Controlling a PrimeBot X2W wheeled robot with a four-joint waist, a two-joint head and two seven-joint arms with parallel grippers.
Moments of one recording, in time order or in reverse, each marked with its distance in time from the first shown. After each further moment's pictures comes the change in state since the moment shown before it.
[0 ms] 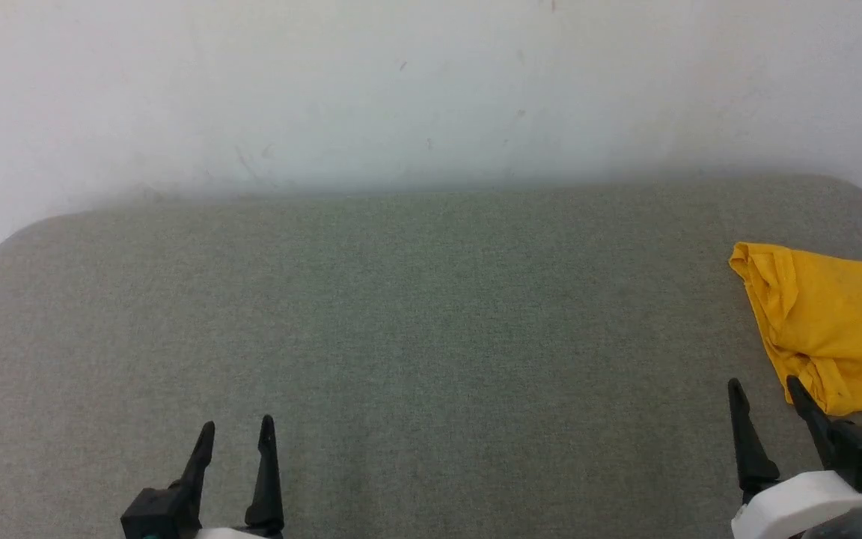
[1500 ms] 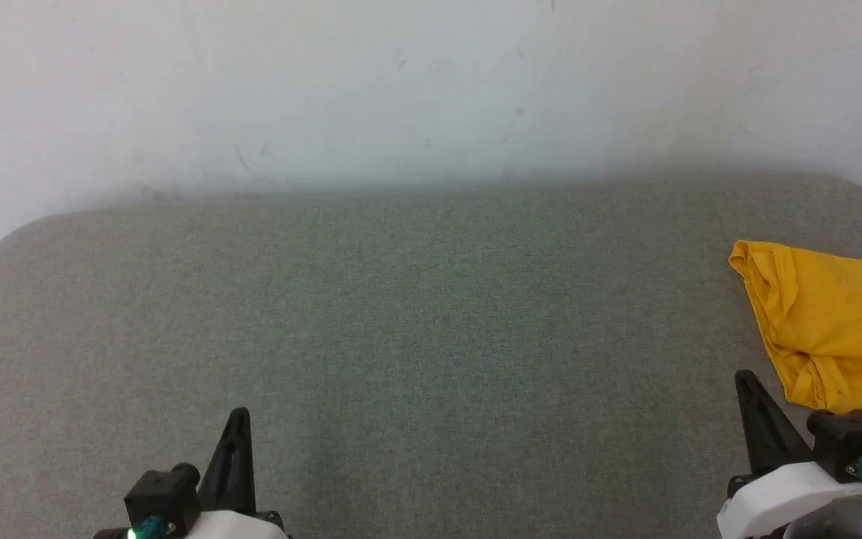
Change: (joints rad) left arm -0.023 -0.040 0.049 0.007 0.057 -0.037 0.056; right arm -0.016 -0.001 0.036 -0.004 -0.011 0.000 0.019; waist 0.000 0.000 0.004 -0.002
